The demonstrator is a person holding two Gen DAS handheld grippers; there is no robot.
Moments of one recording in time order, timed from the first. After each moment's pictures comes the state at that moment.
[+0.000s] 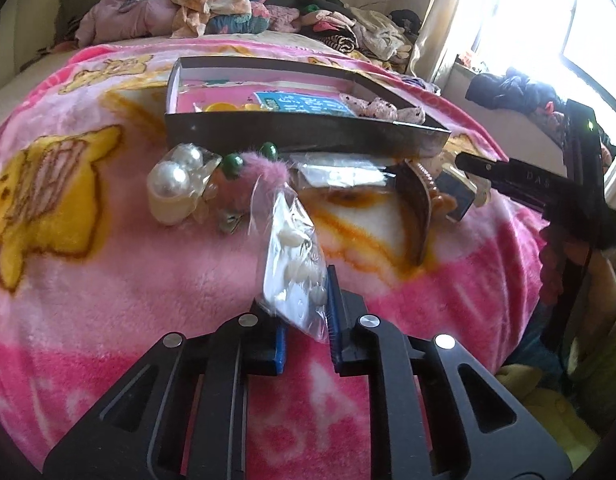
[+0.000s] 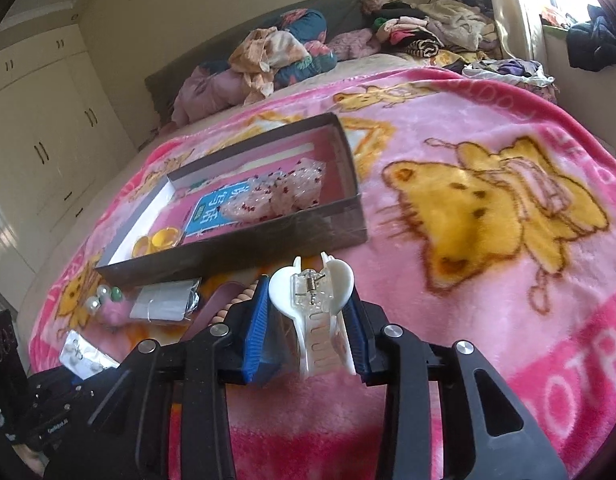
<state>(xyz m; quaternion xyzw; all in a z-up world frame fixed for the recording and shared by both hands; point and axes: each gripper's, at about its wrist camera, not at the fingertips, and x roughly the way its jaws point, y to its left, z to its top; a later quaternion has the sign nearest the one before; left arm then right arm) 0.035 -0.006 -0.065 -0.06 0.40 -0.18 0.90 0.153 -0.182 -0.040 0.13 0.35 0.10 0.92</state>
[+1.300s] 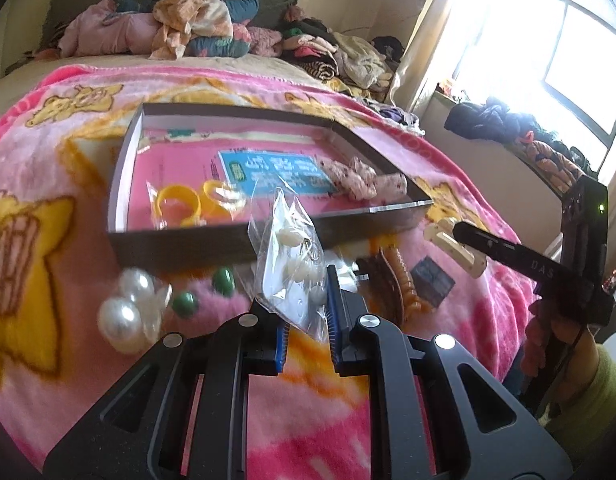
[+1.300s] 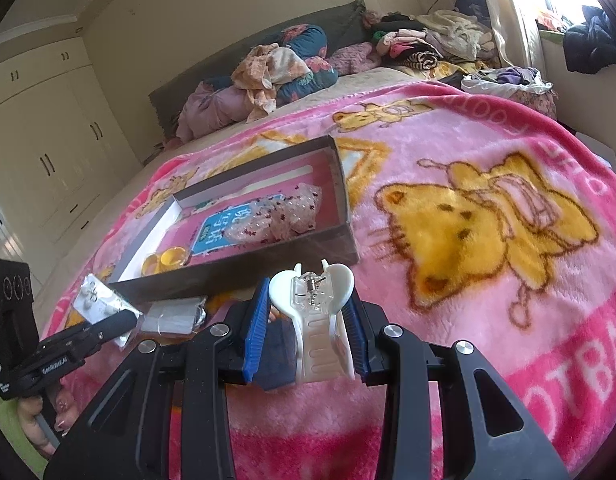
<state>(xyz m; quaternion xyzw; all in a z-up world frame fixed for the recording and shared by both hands) 0.090 -0.017 -0.034 -0.09 0.35 -0.21 0.91 0.150 -0.191 -0.025 0.14 0.33 0.11 0.93</state>
